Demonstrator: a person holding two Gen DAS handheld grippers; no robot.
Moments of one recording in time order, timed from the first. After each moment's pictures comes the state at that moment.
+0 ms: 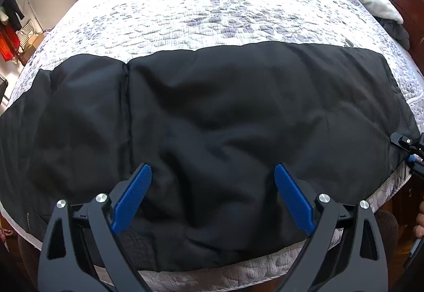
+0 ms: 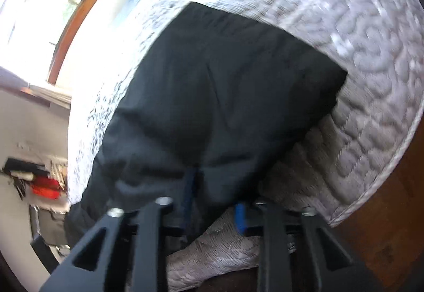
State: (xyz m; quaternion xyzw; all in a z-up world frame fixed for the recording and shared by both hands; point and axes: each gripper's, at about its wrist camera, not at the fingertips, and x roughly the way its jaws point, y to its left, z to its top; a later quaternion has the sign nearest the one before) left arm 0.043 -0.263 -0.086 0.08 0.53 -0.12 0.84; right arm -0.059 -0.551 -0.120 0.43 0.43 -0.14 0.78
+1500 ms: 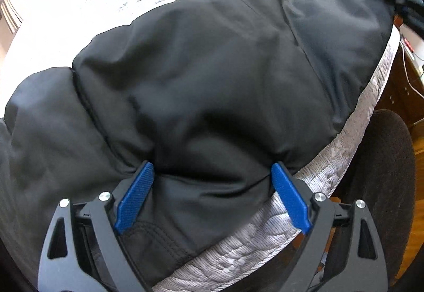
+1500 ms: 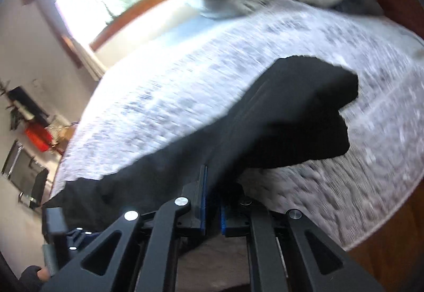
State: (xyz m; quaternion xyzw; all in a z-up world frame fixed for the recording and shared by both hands) left arm 0.033 -0.245 -0.116 0.20 0.54 -0.31 0.76; right arm -0.035 -0.487 -0.029 0.26 0.35 -0.08 0.90
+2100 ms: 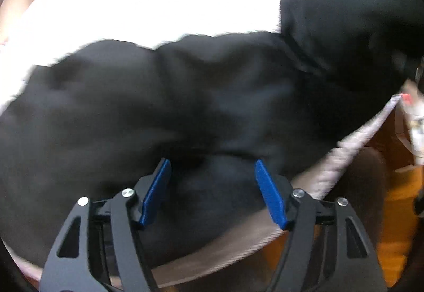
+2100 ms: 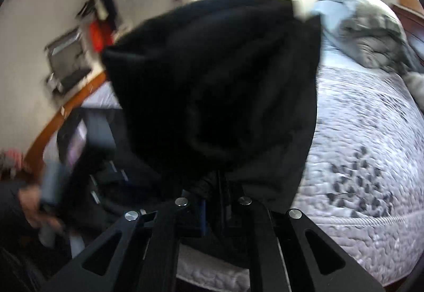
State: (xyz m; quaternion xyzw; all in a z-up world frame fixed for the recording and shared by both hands) left arm 0.062 -0.150 -0.062 0.10 0.54 -0.24 0.80; right arm 0.001 -0.299 0.006 0.01 0.39 0.13 0.91
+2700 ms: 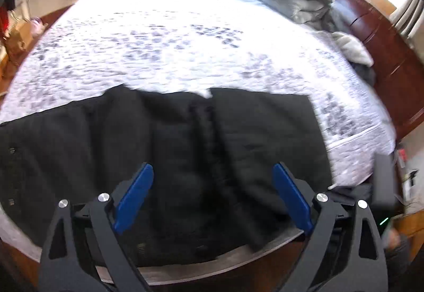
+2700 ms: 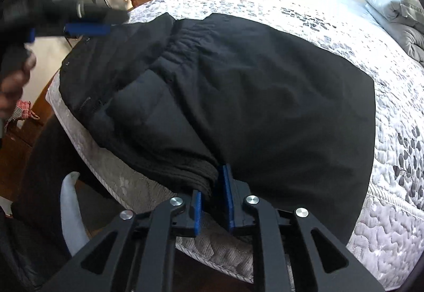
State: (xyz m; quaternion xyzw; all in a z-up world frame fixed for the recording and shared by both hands) left arm 0.093 -0.055 0.011 -0.02 0.50 -0.22 0.84; right arm 0.006 -0.218 -0.085 -0.05 0.50 0.19 0.85
